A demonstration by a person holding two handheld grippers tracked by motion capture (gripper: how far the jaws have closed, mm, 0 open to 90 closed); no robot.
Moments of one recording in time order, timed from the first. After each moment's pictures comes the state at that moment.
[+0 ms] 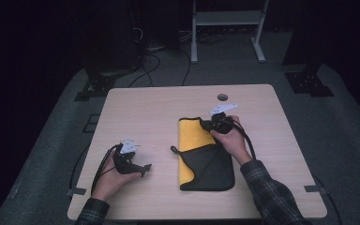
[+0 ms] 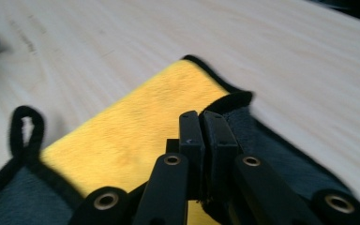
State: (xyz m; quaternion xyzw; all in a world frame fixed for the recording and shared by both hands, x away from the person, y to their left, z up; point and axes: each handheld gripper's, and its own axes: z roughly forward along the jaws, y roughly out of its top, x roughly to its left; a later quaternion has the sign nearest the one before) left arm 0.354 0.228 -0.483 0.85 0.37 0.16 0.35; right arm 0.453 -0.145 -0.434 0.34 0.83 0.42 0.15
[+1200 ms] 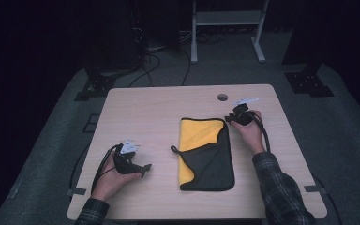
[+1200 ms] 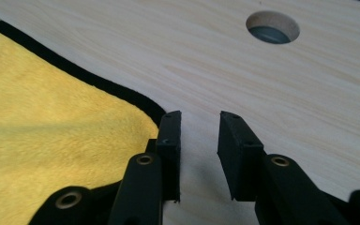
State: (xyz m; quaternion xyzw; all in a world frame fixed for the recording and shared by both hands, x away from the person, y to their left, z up) left arm 0.354 0.228 -0.484 0.84 0.37 0.16 0.35; right arm 0.495 -0.221 -0.456 0.46 0.78 0.36 0.19
